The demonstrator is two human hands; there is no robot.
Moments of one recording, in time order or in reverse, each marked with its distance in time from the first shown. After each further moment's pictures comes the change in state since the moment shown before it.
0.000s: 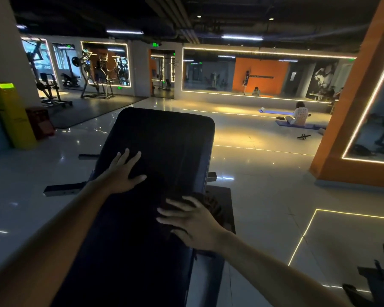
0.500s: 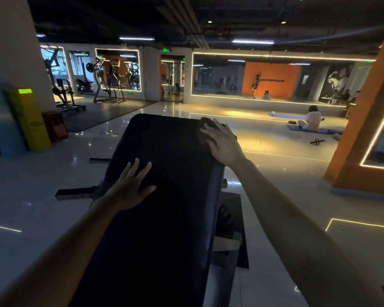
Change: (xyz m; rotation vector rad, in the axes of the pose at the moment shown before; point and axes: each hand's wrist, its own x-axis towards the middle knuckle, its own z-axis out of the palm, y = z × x) left_hand -0.006 -0.006 0.008 -0.028 0.036 0.047; right_hand 0.113 0.154 -0.099 -0.096 0.320 0.408
